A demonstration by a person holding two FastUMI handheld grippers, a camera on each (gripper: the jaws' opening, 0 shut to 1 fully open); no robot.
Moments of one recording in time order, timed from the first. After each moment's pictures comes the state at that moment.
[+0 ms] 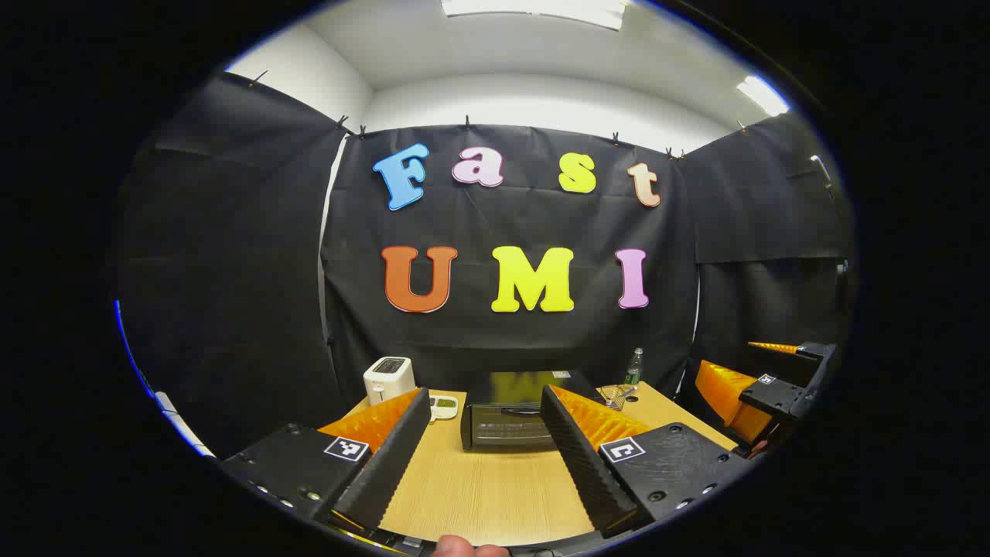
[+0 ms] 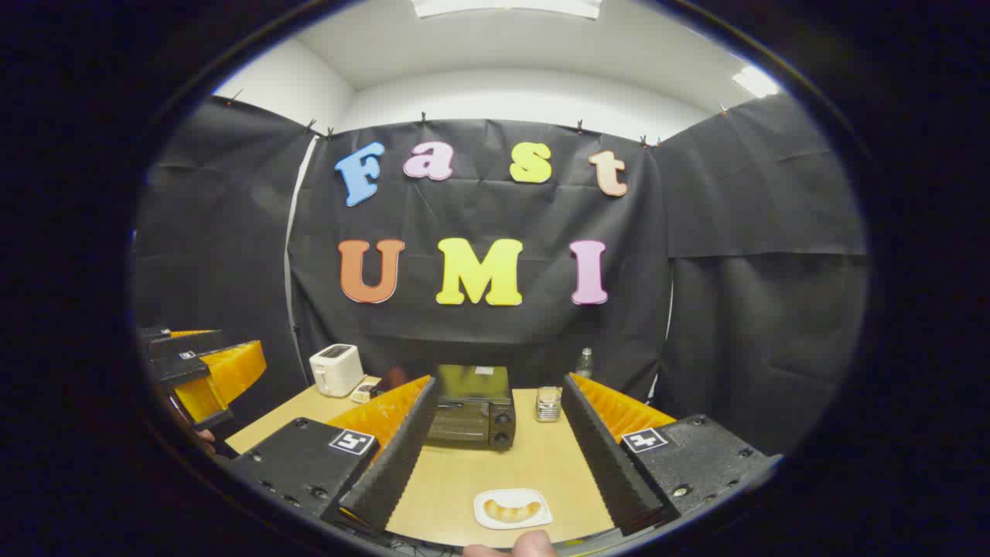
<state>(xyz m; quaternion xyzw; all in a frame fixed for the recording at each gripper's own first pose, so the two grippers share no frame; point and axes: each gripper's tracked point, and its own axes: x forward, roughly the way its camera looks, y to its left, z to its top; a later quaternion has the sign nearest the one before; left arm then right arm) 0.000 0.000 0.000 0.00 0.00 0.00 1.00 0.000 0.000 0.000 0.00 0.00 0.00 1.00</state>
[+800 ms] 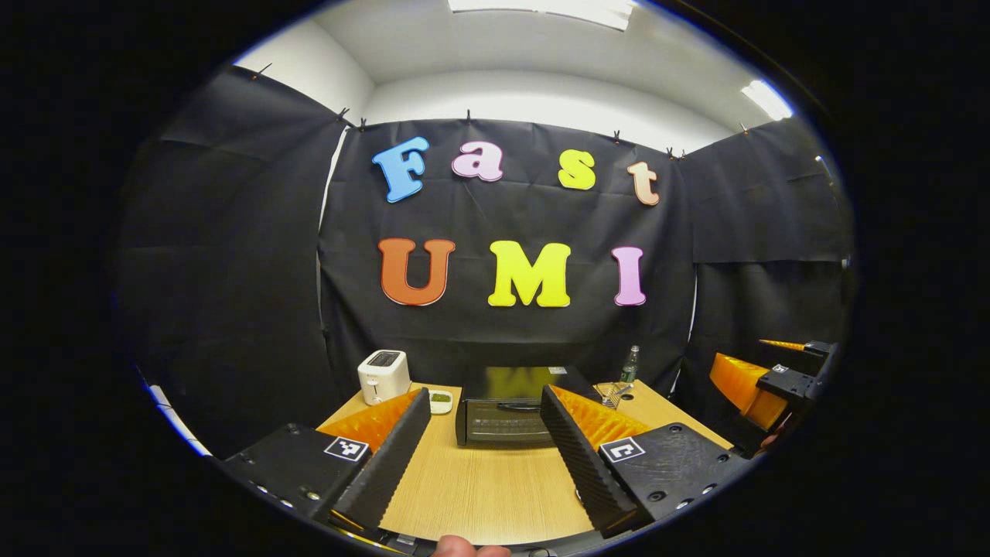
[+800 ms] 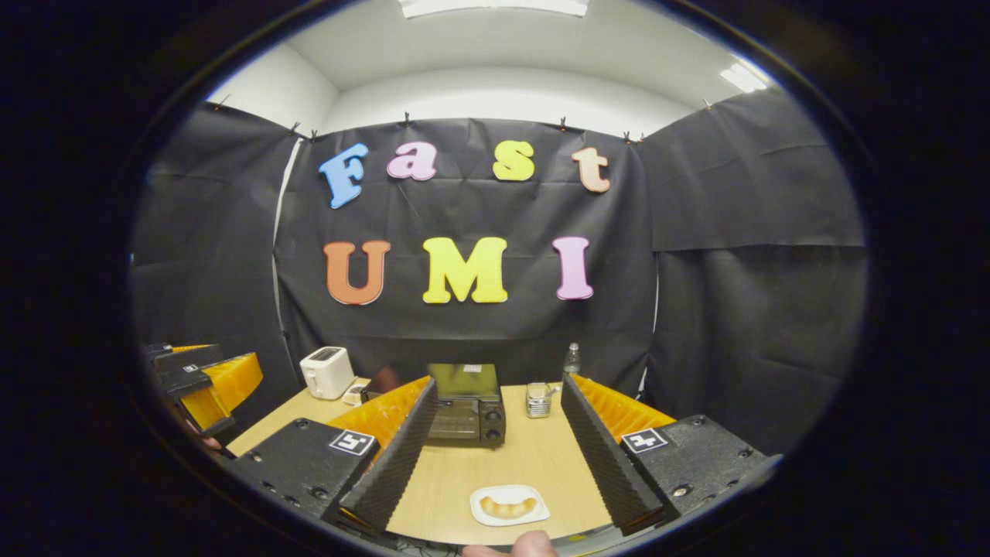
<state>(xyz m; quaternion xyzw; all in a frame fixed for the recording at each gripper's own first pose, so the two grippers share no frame) 0.002 -0.002 -0.012 -0.01 0.01 -0.01 1.00 -0.009 -0.012 -0.003 0.01 0.01 -0.02 1.00</state>
